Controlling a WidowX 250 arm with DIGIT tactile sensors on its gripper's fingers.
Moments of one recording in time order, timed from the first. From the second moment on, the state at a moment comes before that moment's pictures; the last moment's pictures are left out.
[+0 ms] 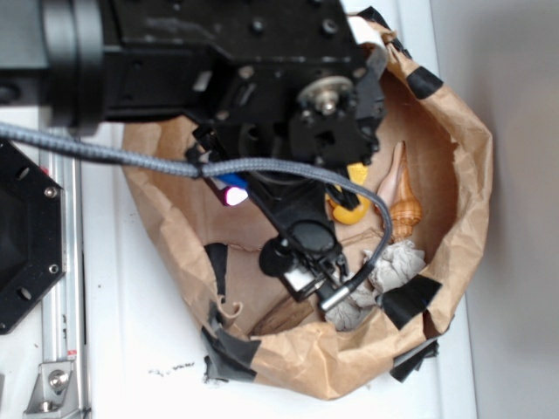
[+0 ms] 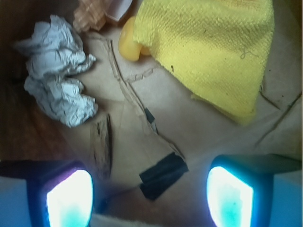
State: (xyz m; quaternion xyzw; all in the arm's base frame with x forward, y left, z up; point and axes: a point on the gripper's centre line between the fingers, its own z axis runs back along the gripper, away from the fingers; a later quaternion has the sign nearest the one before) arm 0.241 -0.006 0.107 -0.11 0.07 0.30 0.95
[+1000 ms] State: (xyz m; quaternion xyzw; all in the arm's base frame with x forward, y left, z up) arm 0.255 -0.025 0.062 -0.19 0.10 0.29 0.93
